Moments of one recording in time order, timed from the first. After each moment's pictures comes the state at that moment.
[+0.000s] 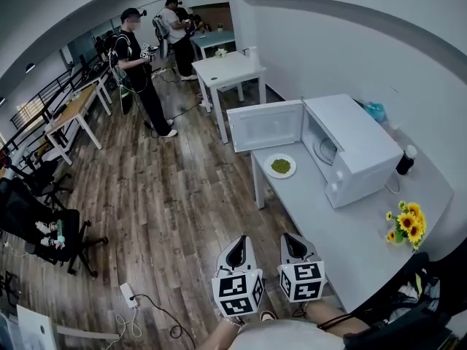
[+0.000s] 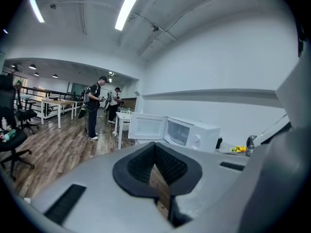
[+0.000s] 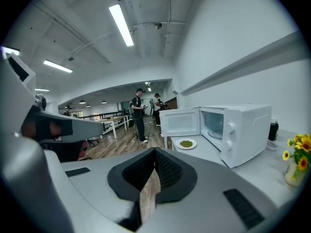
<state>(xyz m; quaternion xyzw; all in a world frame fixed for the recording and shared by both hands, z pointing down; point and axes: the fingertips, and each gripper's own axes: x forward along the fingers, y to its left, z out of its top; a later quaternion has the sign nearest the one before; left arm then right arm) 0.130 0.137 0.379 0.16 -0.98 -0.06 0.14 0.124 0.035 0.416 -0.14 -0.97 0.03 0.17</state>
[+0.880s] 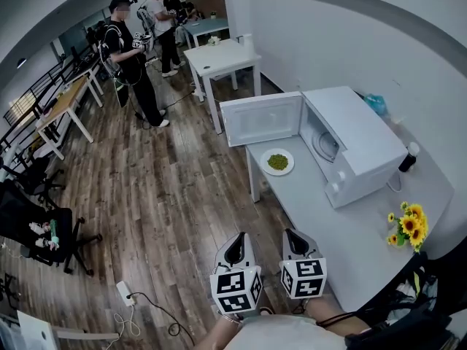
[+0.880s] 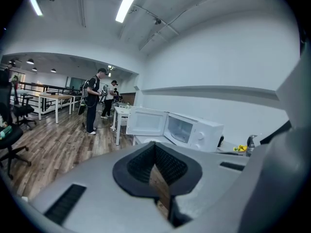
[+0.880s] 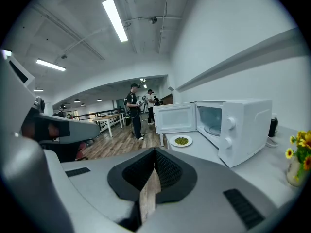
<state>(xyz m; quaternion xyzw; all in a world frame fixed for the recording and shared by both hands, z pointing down) 0.083 0.132 0.400 0.17 -0.97 -0.07 0.17 0.081 0.020 0.435 -0.12 -0.97 0.04 0.19</state>
